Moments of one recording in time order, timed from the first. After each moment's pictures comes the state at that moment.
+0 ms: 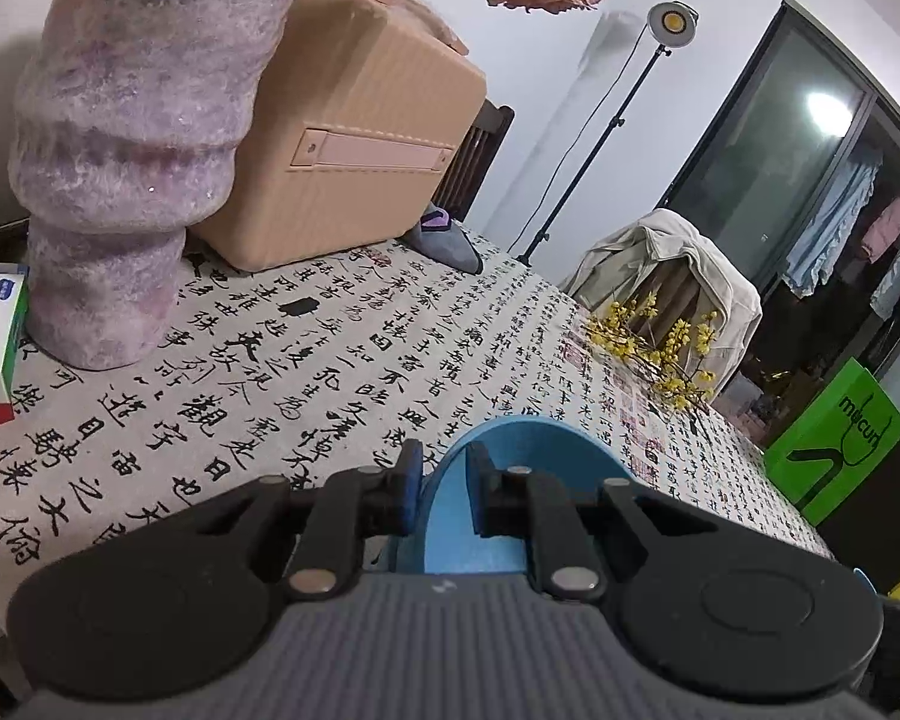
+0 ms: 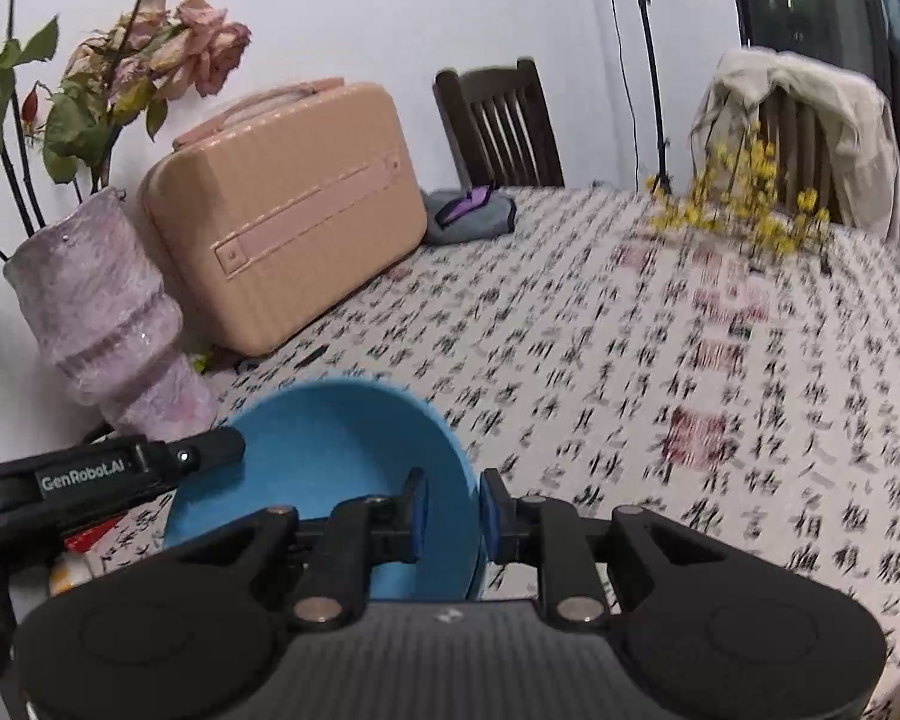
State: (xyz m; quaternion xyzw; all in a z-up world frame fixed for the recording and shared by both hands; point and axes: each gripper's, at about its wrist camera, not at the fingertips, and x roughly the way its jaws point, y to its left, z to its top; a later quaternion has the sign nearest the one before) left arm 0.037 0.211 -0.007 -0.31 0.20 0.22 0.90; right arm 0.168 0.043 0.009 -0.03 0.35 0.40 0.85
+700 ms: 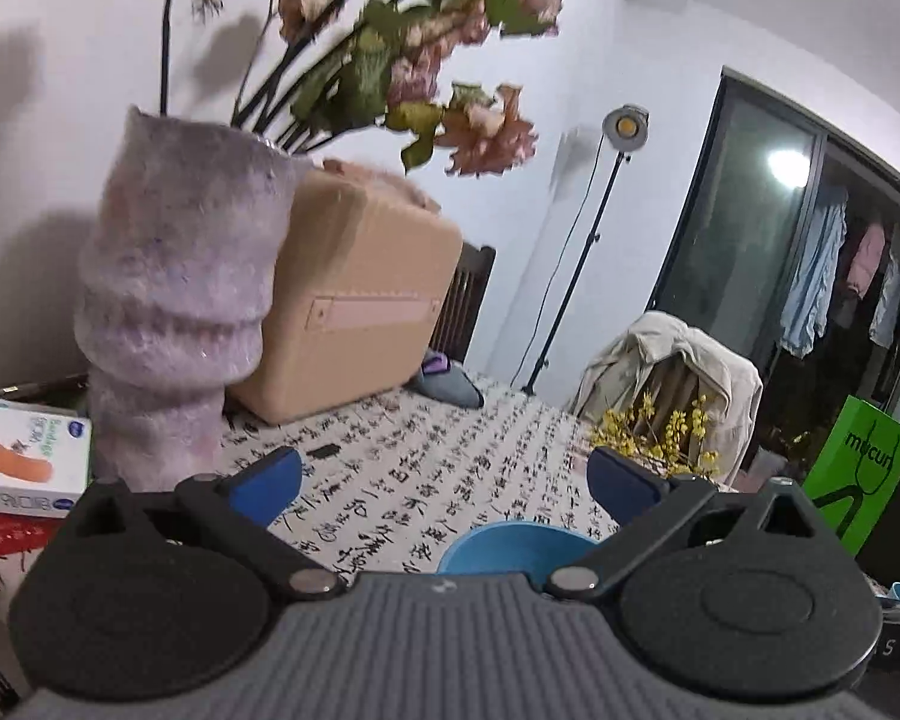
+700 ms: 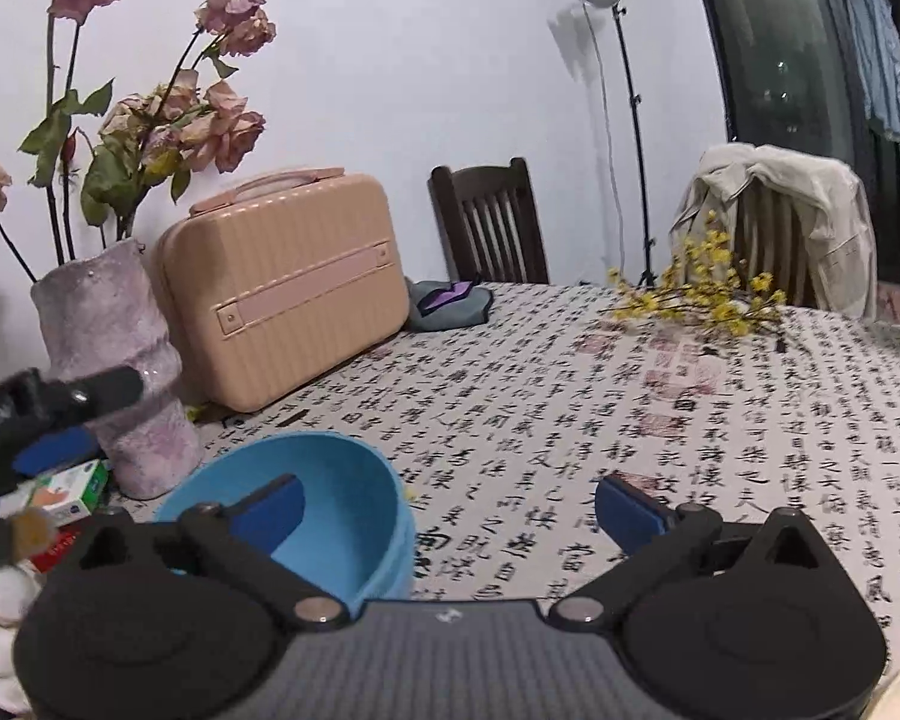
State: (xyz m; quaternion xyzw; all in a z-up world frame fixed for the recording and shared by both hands) left arm -0.010 0.180 0.013 -0.20 0.07 0.26 0.94; right arm 0.150 -0.011 0.007 -0.01 0.25 0.40 0.88
